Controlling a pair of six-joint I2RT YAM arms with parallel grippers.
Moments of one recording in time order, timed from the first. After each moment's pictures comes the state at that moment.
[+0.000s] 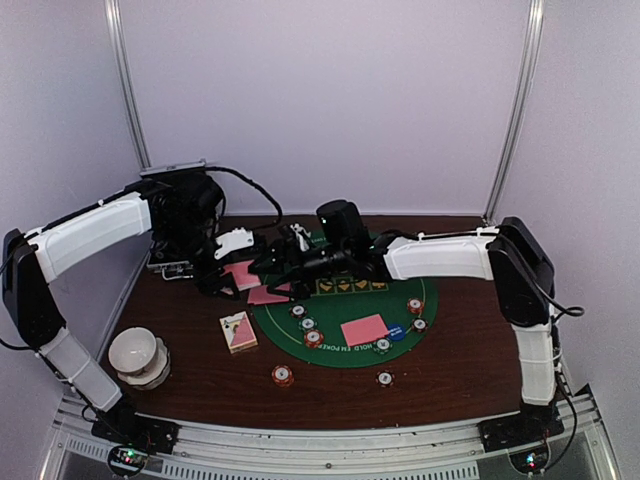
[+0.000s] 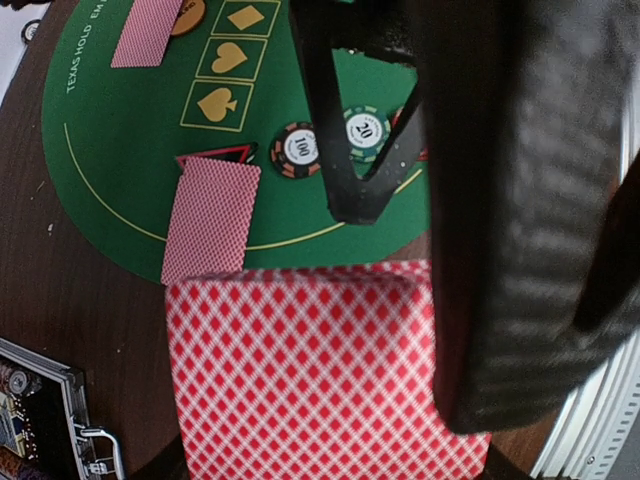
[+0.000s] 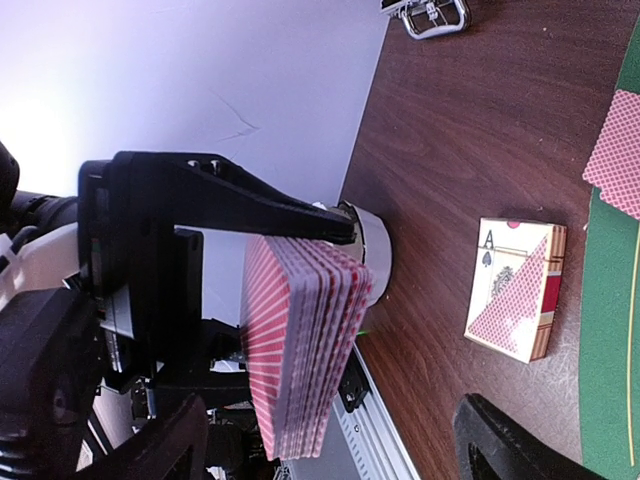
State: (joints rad) left arm -0.54 1.57 1.40 -1.05 0.28 0.71; right arm 0.88 2.10 1.58 0.15 -0.73 1.07
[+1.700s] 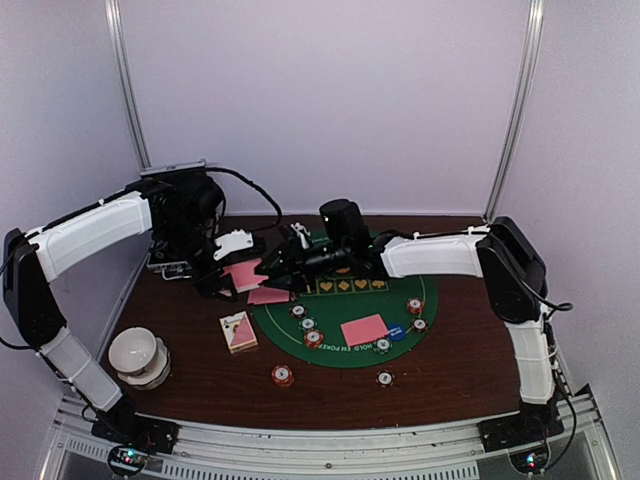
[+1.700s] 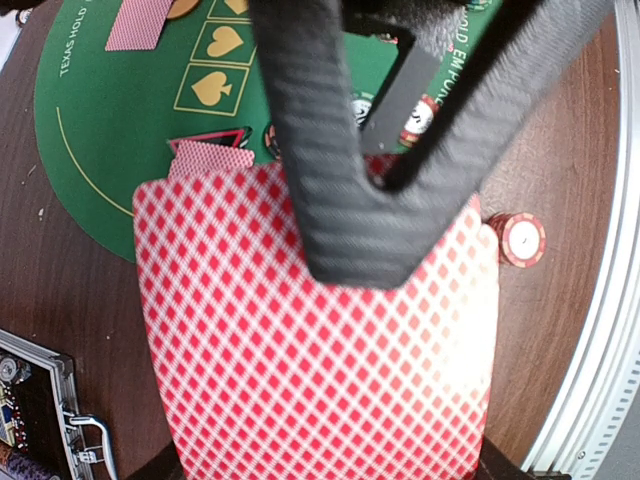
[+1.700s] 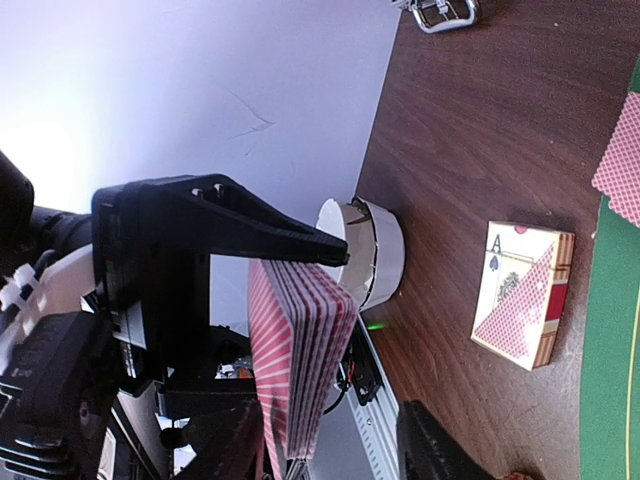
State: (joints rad) left arm -0.53 1.58 1.41 -1.08 0.27 0.71; right arm 0.84 2.17 1.62 0.21 -0.83 1.12
